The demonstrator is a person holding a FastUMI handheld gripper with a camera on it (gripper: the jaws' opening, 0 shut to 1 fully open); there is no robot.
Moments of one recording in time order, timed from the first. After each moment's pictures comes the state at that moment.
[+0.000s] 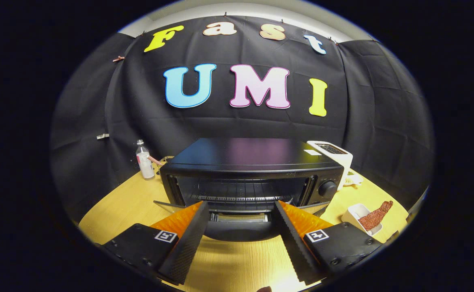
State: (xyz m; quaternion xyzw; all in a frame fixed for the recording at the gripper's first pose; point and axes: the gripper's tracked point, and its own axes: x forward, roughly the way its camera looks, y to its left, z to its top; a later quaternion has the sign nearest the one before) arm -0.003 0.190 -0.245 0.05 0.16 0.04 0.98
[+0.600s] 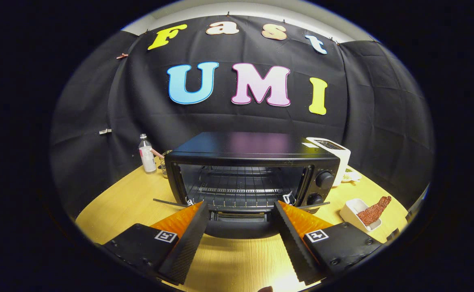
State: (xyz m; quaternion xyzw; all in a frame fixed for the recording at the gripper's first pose) arm -0.026 0.191 -0.257 0.04 0.17 0.05 0.98
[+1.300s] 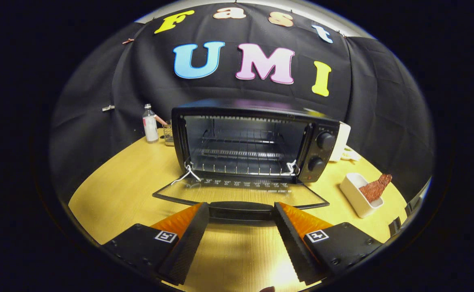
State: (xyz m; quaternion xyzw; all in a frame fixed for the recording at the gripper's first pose) arm -0.079 0.199 -0.335 0.02 0.27 0.06 0.96
